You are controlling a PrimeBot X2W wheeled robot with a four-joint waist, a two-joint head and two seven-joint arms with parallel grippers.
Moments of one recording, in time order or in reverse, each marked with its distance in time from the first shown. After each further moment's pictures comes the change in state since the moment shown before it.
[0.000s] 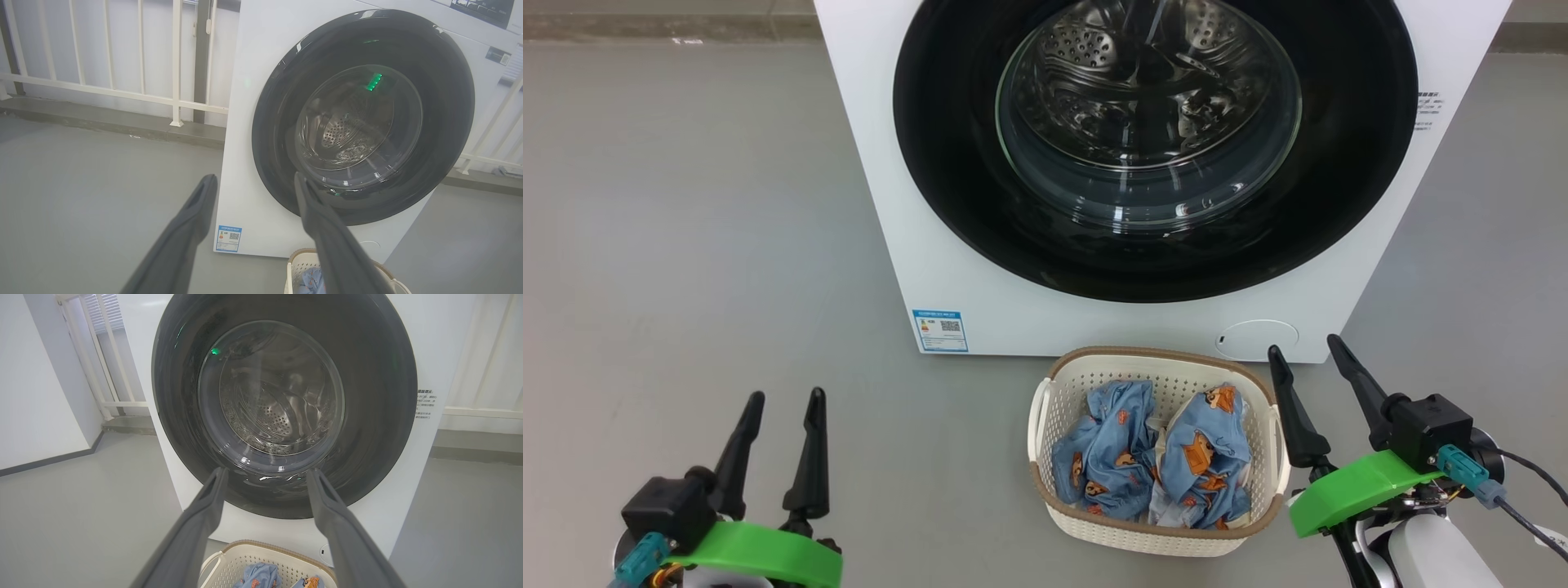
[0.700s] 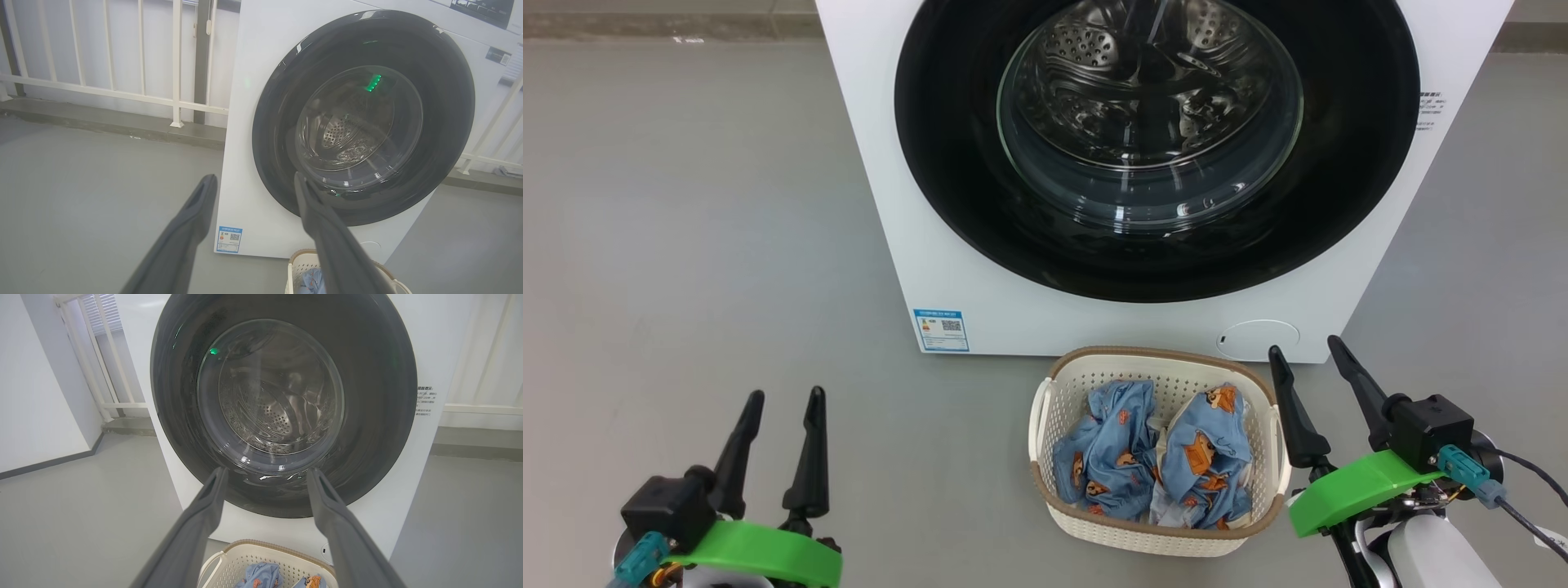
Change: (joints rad) left arm -0.004 0.000 0.002 0.000 0.005 -0.001 0.000; right arm 0.000 0.005 -0.005 0.004 0.005 0.000 0.000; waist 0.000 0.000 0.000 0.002
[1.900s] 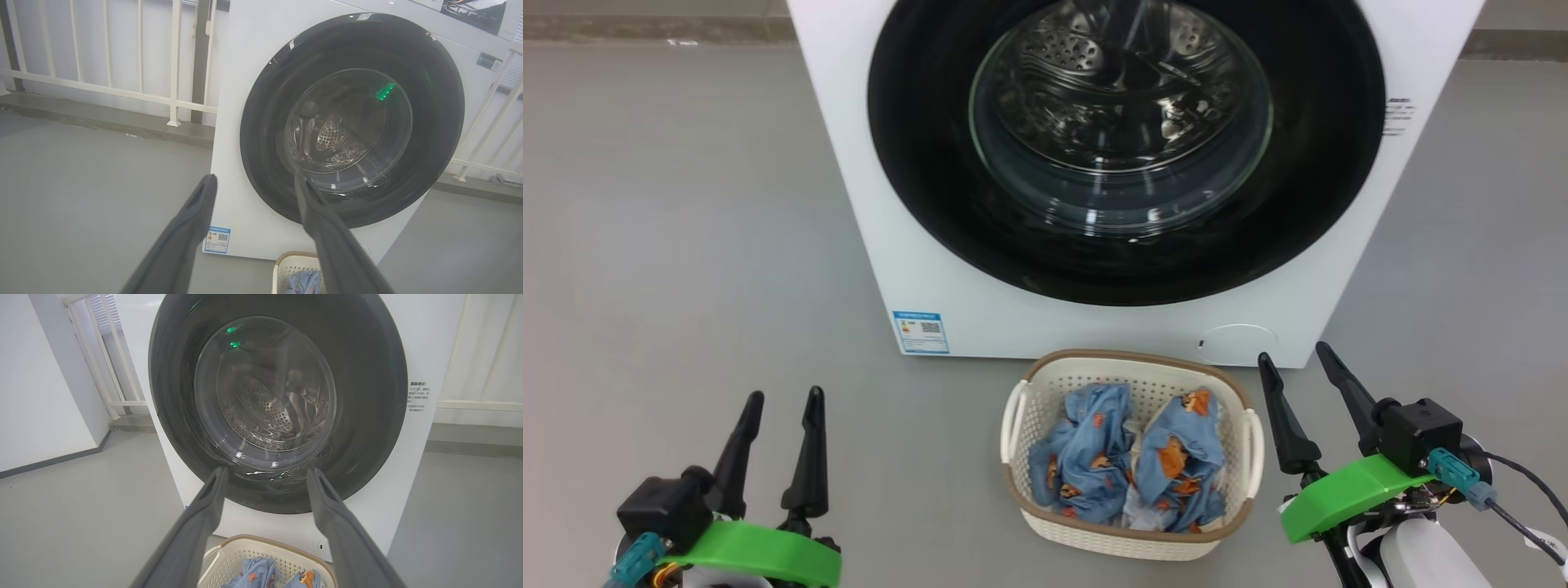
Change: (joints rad) left arm 0.000 0.003 -0.004 -0.001 -0.029 0.000 0.000; right arm 0.000 0.000 0.026 0.012 0.019 0.000 0.000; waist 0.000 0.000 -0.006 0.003
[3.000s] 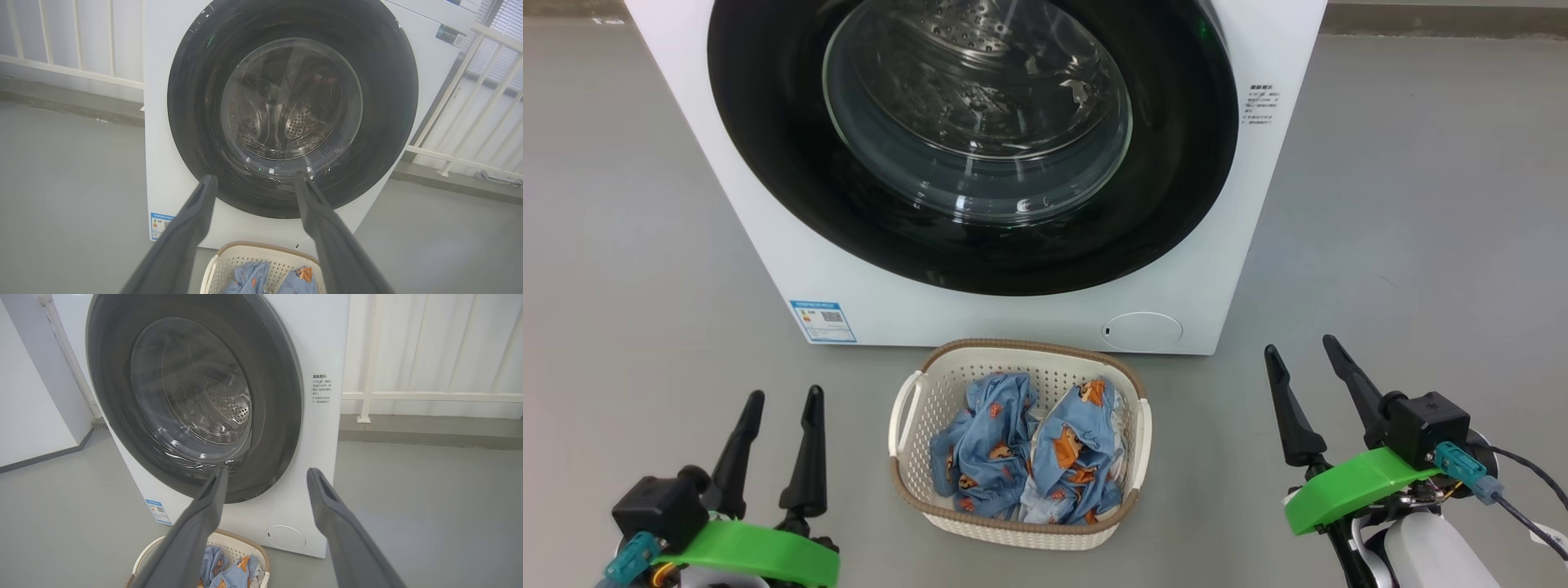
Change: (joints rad) left arm -0.001 0.016 -0.019 -0.006 -0.043 0.000 0.000; right arm -0.011 0.001 -0.015 0.004 0.001 0.000 0.000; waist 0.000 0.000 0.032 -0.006
